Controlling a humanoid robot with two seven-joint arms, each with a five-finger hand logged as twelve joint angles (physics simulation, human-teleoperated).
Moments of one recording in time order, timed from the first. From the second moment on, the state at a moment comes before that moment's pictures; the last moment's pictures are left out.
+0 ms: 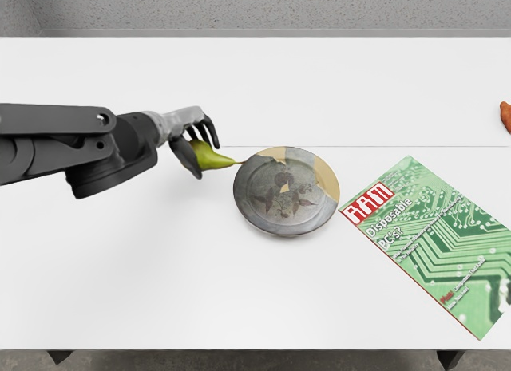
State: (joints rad) left arm -1.52 0.47 0.27 -1.51 0.60 0.29 0.51; right arm -0.10 0.00 -0.10 0.26 -0.04 0.15 -0.13
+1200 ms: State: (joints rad) left arm -1.42 0.21 0.16 -1.37 0.58 0.22 0.49; right arm -0.10 0.00 -0.10 0.26 -0.04 0.15 -0.13
